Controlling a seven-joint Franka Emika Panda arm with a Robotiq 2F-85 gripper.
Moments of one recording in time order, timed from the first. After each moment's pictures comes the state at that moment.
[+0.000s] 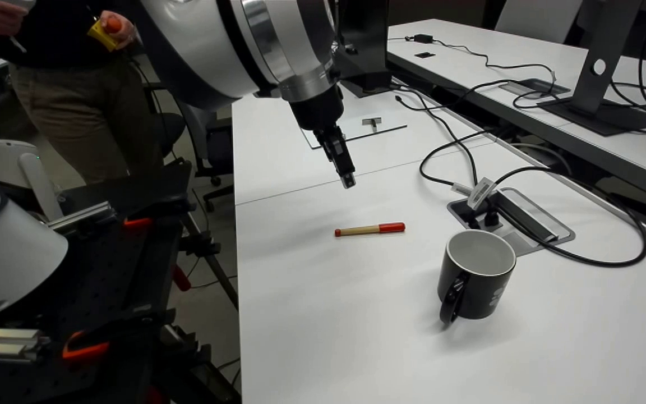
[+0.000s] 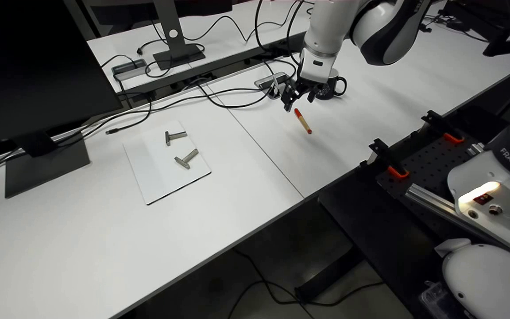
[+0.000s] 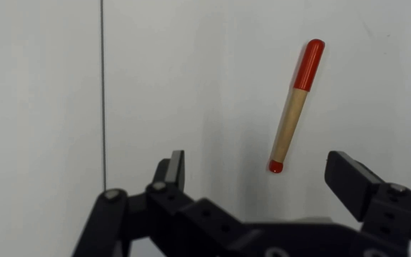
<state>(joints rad) -0.05 0.53 0.09 -2.38 -1.38 3.15 -1.79</state>
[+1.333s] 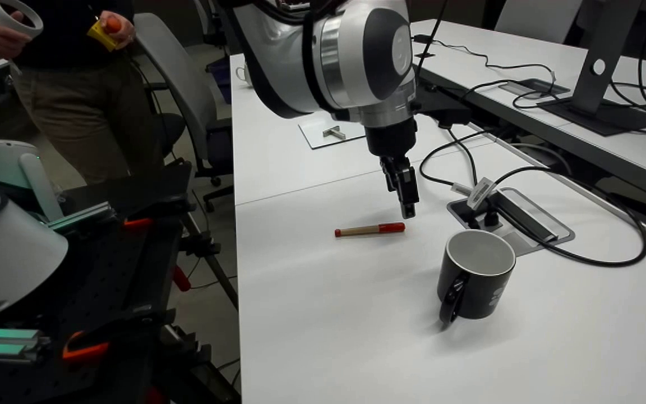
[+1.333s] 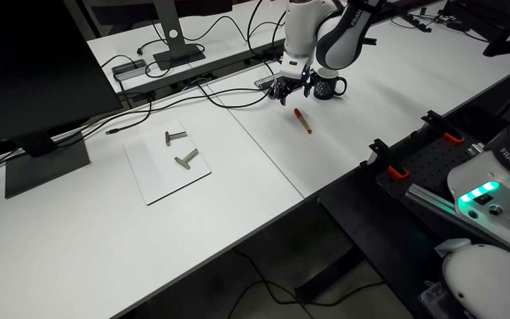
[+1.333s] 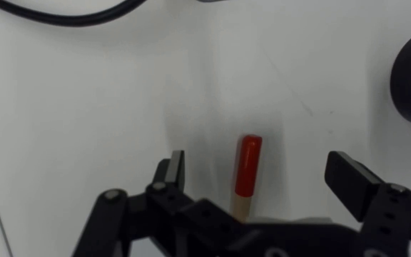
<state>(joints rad) -0.18 0.78 0.21 -2.06 -1.00 2.85 -2.10</state>
